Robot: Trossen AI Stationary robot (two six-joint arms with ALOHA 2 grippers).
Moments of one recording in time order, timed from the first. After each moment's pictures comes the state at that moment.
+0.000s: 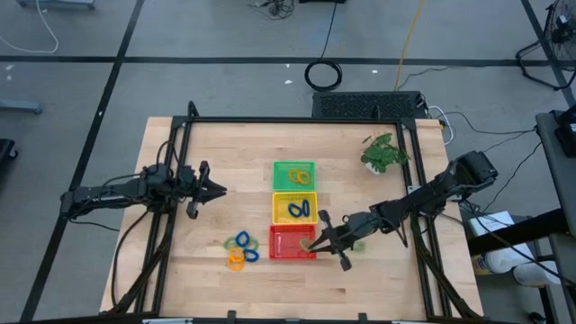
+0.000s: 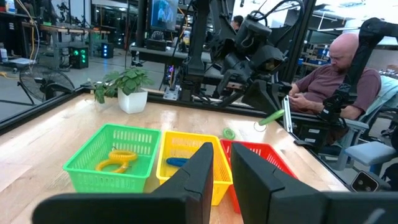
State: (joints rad) left arm 0.16 0.09 0.01 0.11 0.26 -0.16; right arm 0.39 1.54 0.63 0.58 0.00 -0.07
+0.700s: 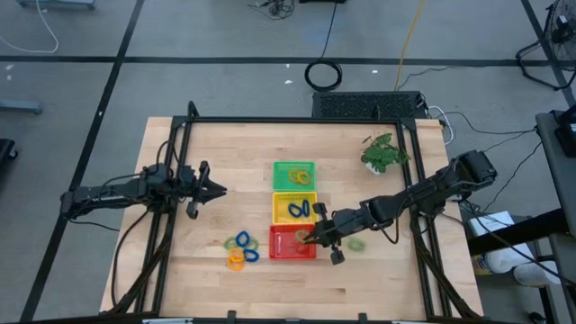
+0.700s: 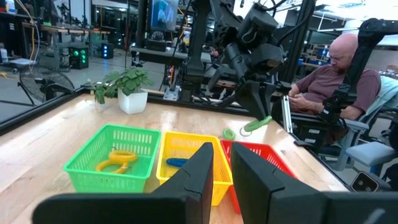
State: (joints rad) left arm 0.16 0.09 0.01 0.11 0.26 -0.16; right arm 0.33 1.54 0.80 0.22 0.03 -0.04
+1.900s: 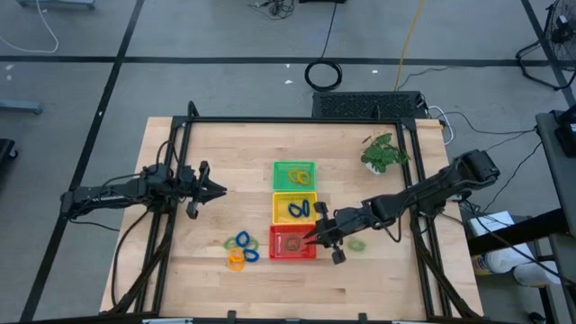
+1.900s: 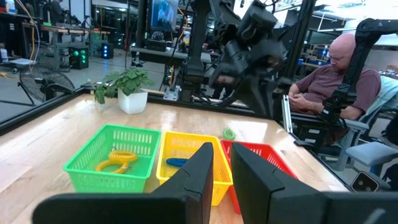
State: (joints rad) left arm 0.16 0.09 0.01 0.11 0.26 -0.16; right arm 0.34 1.50 0.80 0.23 0.02 -0.04
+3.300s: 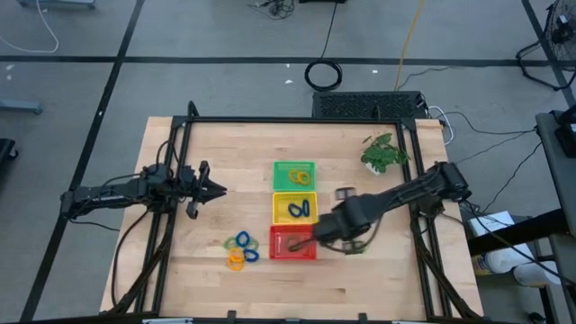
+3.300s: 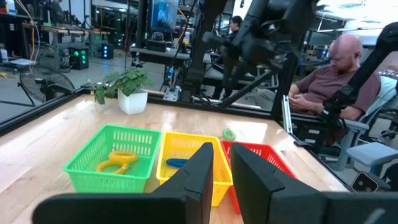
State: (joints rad) left arm 0.16 0.09 0.01 0.11 0.26 -0.16; right arm 0.38 1.80 1.67 -1.58 0.18 0.30
